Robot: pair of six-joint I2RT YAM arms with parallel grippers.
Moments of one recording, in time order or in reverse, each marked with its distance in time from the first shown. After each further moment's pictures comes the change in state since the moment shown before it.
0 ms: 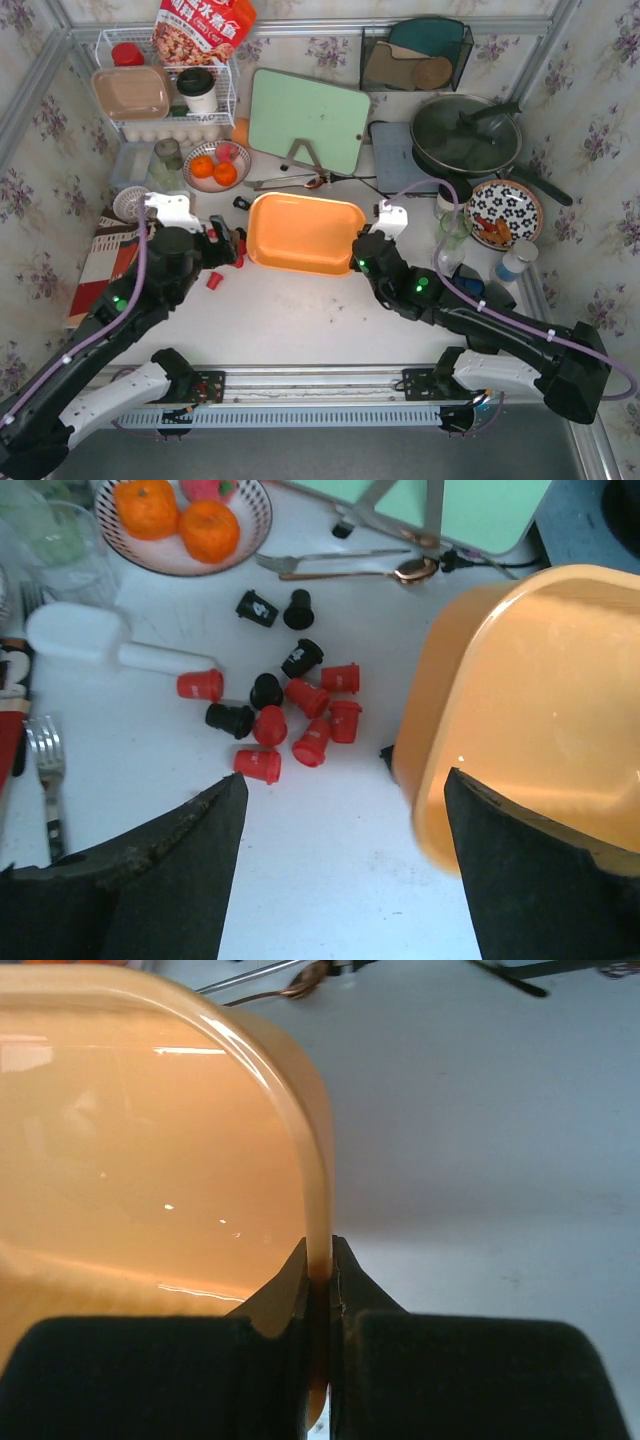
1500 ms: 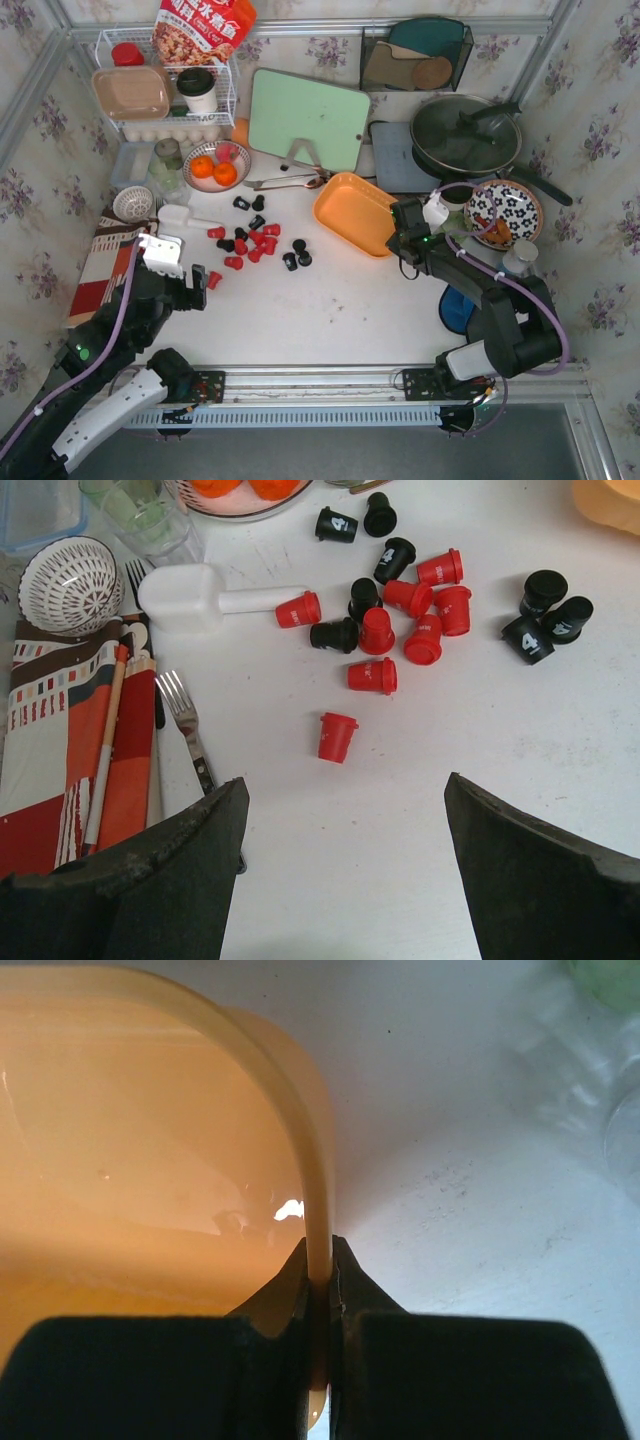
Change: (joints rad) left arm 0.005 -0.346 -0.097 -0.327 0.010 0.279; right arm -0.605 0.345 -0.016 -0.024 -0.323 0.238
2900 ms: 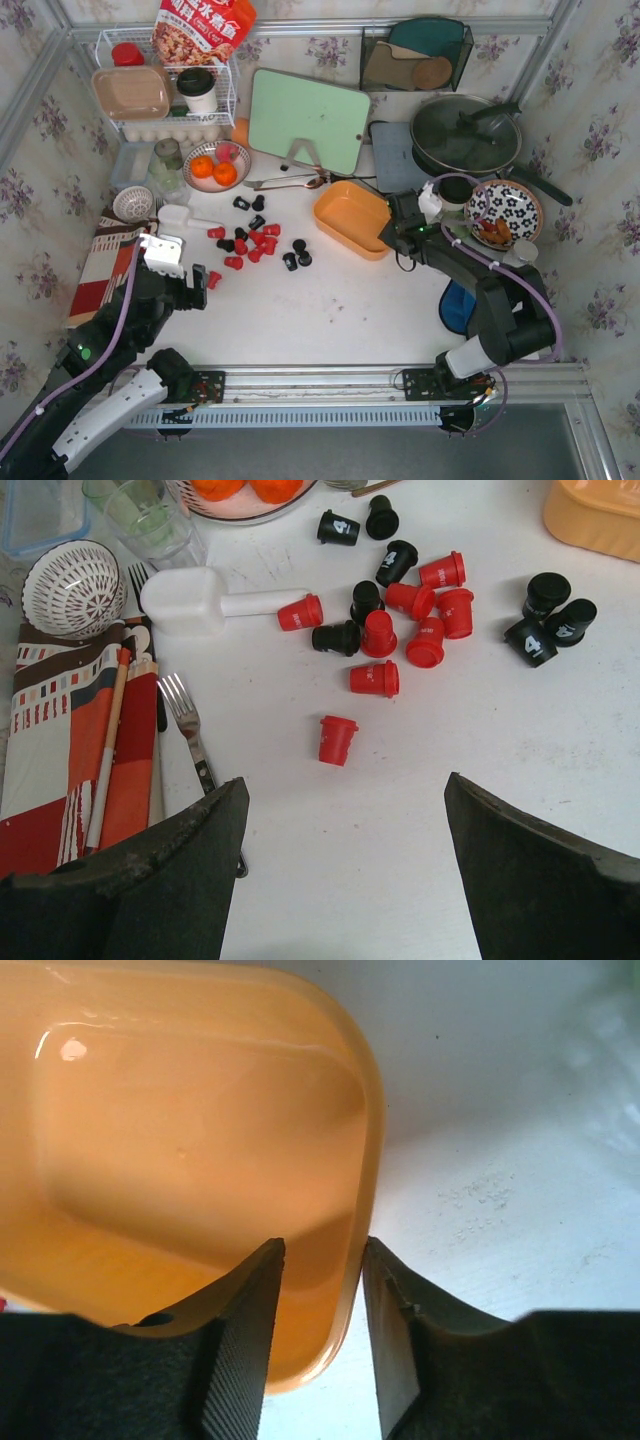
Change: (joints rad) left arm 0.000 -0.004 -0.012 0.018 -0.005 0.010; right arm 0.000 0.087 0.086 -0.032 -0.048 -0.014
